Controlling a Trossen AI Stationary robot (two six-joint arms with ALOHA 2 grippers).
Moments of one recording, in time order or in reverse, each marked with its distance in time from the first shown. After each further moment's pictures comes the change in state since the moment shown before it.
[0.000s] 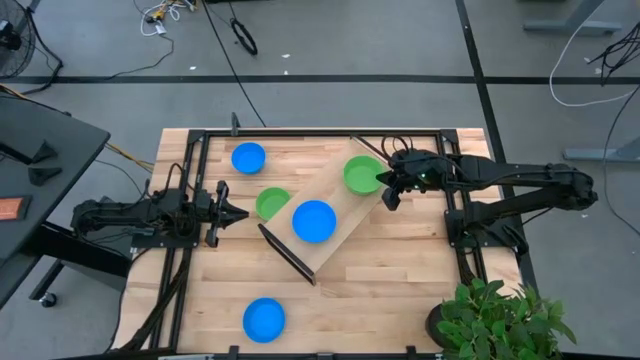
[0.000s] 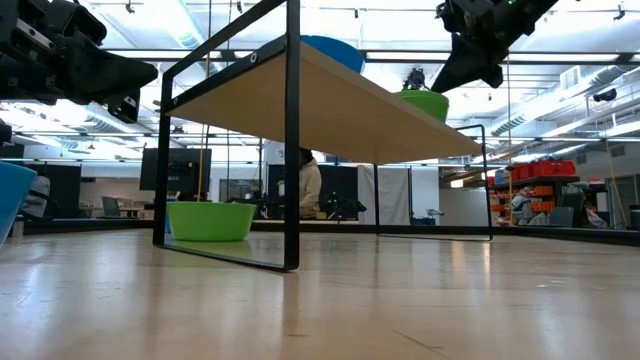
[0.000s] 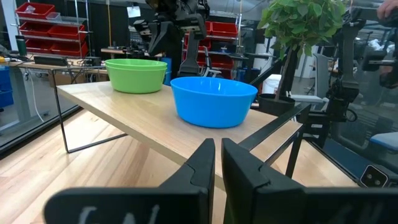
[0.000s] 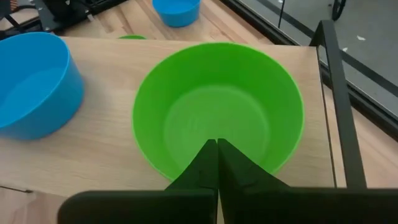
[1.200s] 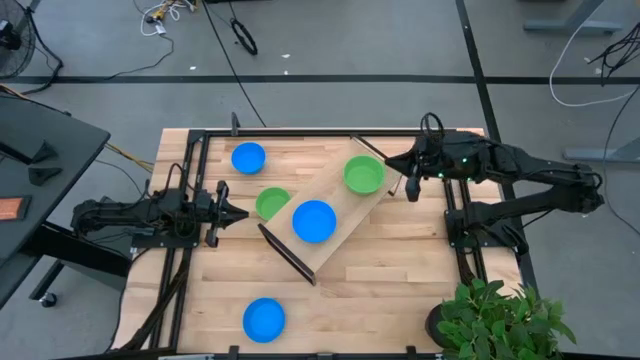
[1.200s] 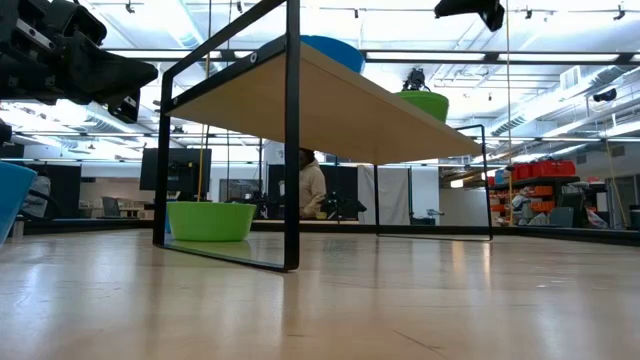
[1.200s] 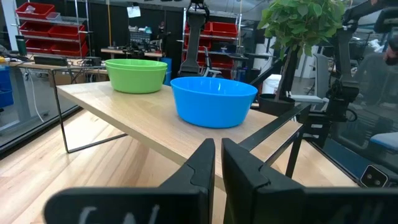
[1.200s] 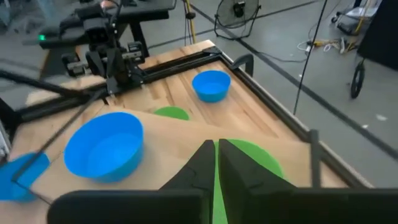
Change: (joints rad) left arm 0.000 0.000 0.000 0.000 0.000 0.000; right arm 0.018 -0.117 0.201 -0.037 -0.040 -0.160
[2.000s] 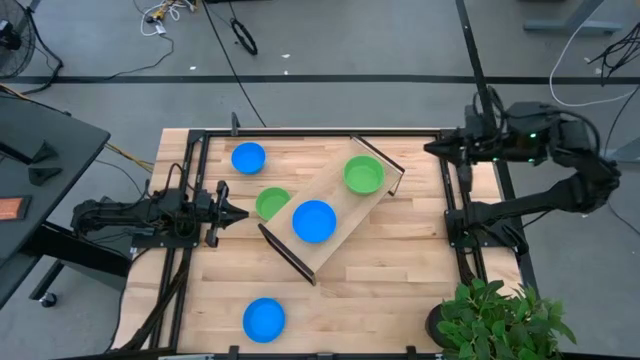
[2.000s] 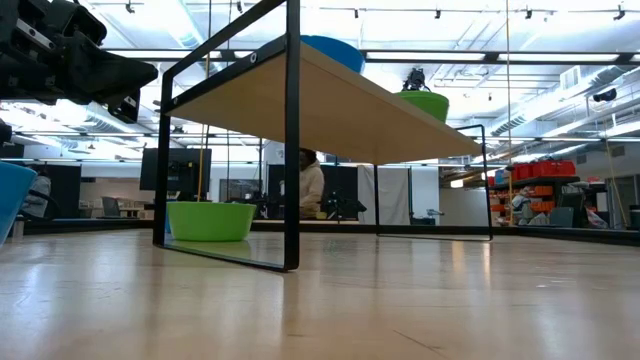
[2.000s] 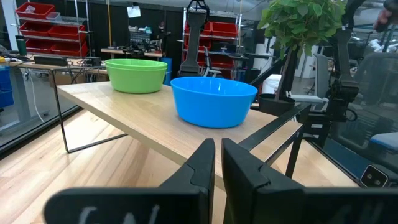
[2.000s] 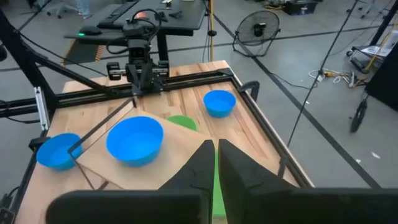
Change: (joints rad) left arm 0.000 0.000 0.000 0.000 0.000 0.000; right arm 0.000 0.004 0.470 -0.431 -0.081 -0.142
